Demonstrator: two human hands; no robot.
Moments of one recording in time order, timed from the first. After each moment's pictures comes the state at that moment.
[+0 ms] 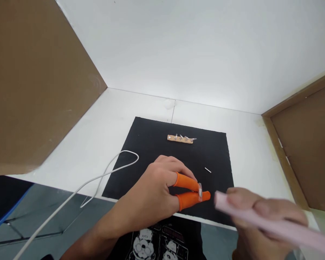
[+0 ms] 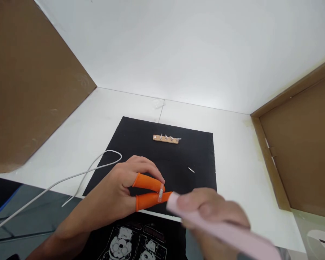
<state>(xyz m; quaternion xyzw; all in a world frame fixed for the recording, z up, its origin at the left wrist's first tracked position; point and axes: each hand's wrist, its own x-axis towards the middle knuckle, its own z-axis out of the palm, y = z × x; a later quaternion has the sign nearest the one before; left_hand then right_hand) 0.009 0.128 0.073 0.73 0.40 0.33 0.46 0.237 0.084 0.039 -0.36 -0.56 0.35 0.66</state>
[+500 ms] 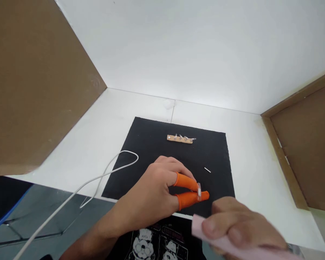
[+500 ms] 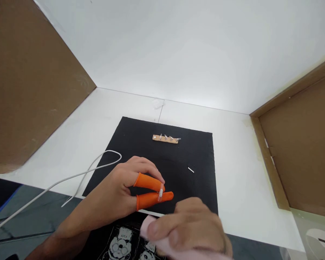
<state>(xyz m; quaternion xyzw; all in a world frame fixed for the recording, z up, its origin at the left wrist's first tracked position) 0.011 0.129 0.070 0.72 0.39 0.33 0.46 0.231 0.080 0.043 -0.29 -0.66 0.37 0.58</state>
